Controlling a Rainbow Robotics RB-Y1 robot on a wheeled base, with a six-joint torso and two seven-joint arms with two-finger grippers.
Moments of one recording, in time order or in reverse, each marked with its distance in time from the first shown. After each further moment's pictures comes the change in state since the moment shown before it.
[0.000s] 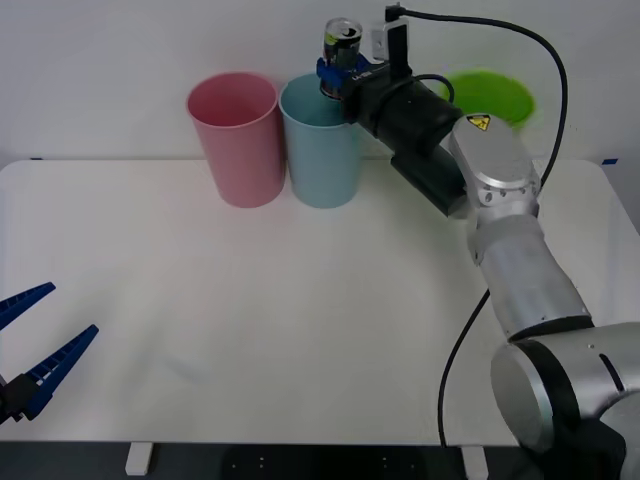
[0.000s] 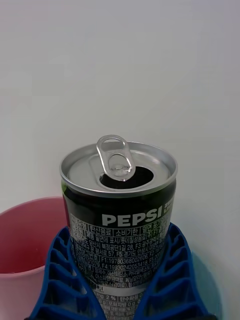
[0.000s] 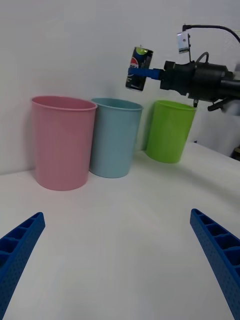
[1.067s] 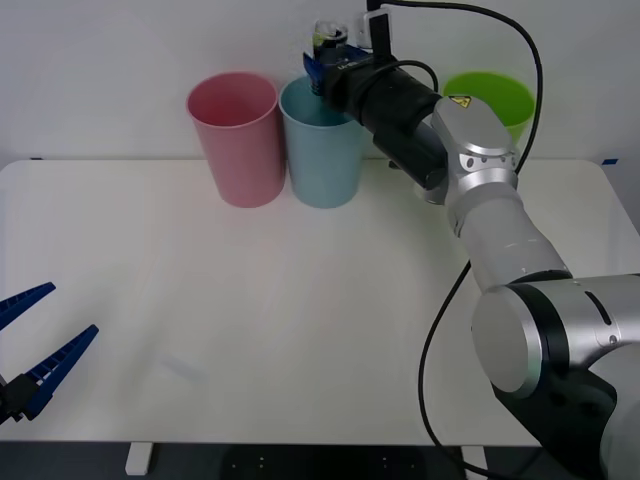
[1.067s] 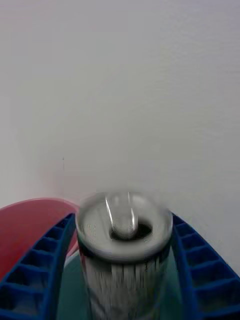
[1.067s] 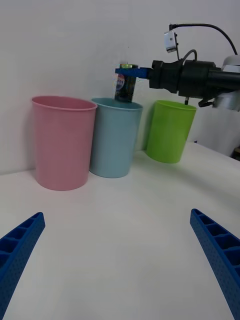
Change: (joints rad) right arm -0.149 0.030 -0.127 0.224 -0.002 0.017 0.130; left arm 0.000 0.000 0.000 0.000 0.000 0.000 0.000
